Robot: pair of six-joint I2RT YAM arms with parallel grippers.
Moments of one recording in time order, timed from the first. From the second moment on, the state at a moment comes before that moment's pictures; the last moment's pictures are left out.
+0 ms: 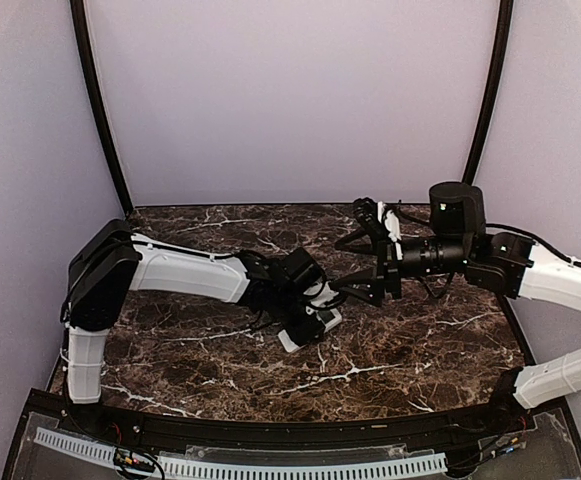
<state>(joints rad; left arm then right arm) -1.01 2.08 1.45 -0.43 0.06 0.06 0.85 1.13 0.94 -0.14 -0.53 -0.26</state>
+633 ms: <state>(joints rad) -1.06 2.12 1.48 -0.50 0.08 0.10 0.85 1.09 0.94 -0.16 -0.48 -0.26</state>
